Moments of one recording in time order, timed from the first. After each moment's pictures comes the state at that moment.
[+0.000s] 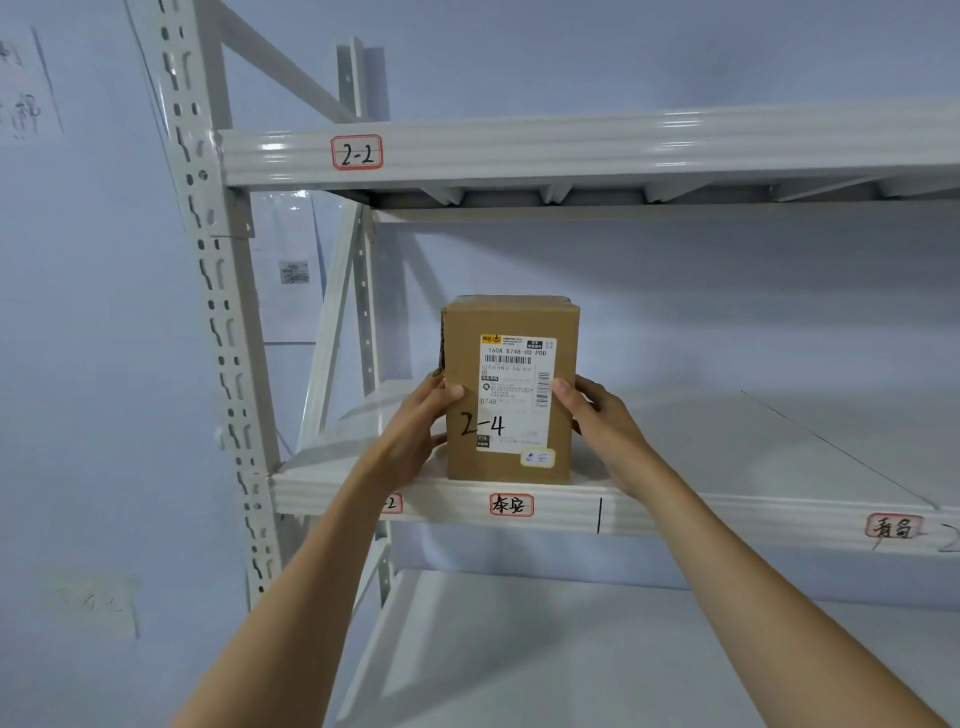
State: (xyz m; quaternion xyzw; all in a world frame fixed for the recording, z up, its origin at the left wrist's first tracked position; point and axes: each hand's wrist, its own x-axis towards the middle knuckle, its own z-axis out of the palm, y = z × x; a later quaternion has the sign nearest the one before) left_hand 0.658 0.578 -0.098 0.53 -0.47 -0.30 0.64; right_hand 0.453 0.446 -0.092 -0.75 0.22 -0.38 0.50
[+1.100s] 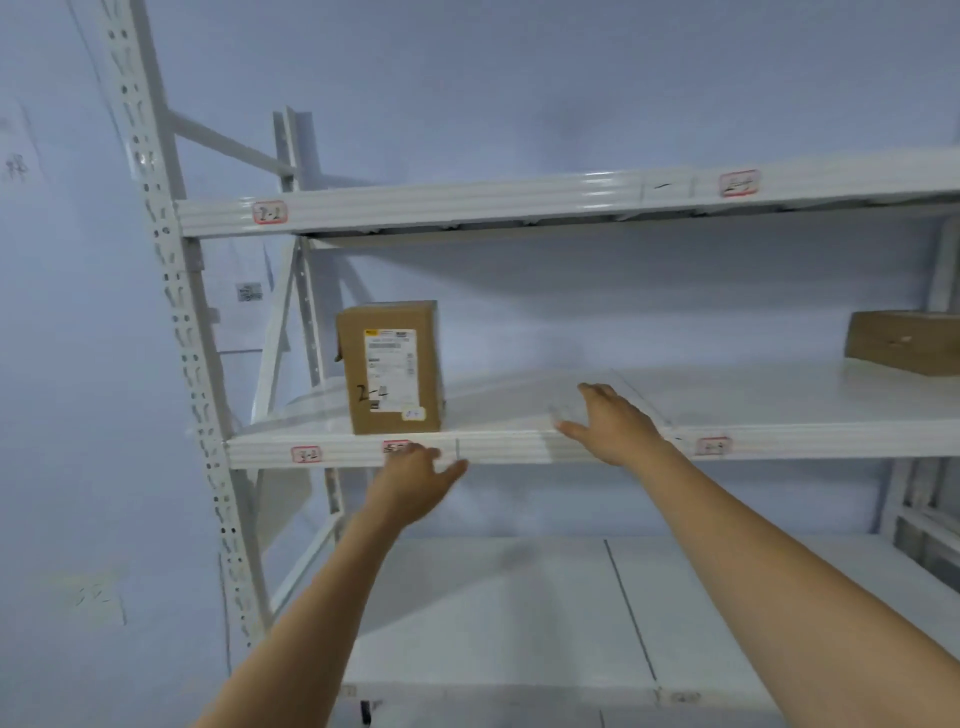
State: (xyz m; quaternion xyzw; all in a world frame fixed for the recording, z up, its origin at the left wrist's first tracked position) left_hand 0.437 0.624 -0.137 0.84 -0.46 0.02 0.27; right_hand 0.212 0.453 -0.089 -0.88 0.40 -0.23 0.08
